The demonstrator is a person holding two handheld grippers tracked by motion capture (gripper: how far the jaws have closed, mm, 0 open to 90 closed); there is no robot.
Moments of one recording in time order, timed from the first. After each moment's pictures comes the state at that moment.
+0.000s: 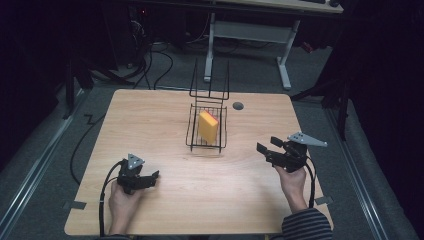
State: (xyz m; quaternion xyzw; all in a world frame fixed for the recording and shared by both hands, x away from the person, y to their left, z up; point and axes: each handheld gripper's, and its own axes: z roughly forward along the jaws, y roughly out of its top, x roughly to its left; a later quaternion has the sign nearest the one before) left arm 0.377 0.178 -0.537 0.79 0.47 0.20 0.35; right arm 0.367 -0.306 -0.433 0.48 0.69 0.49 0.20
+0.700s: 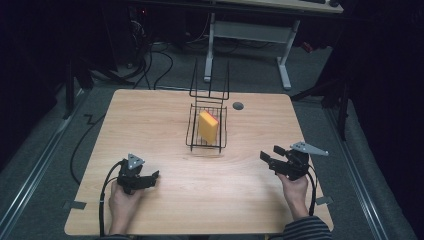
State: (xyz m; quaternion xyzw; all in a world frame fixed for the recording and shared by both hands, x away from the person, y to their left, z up) left arm 0.377 0.178 -0.537 0.79 0.47 0.20 0.35; right arm 0.357 -0.320 -0.461 0.51 0.69 0.48 0.19
